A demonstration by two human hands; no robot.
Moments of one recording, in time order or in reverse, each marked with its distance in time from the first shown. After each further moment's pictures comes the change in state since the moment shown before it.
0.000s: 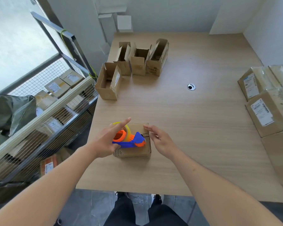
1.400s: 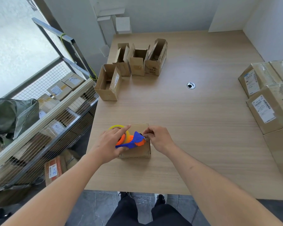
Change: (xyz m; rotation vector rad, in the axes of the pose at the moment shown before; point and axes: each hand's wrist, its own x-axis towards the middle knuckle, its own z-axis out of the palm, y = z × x) left_hand -0.001 -0.010 0.032 0.257 0.172 0.067; right_hand 0.008 -0.024 0.001 -0.266 0.062 0.014
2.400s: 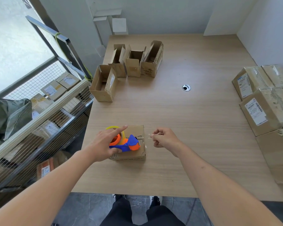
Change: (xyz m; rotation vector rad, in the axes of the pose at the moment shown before) left_hand 0.014 -0.009 -0.004 -0.108 -0.133 -0.026; right_hand -0.009 0.017 -0.037 0.484 -0.027 0.425
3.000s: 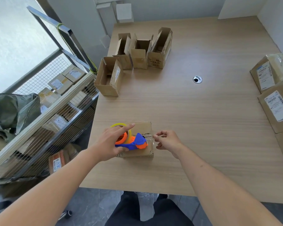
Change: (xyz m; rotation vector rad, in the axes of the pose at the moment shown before) left_hand 0.002 0.001 -0.001 -0.023 -0.010 0.020; right_hand 0.033 0.037 0.023 0.052 -0.004 0.111
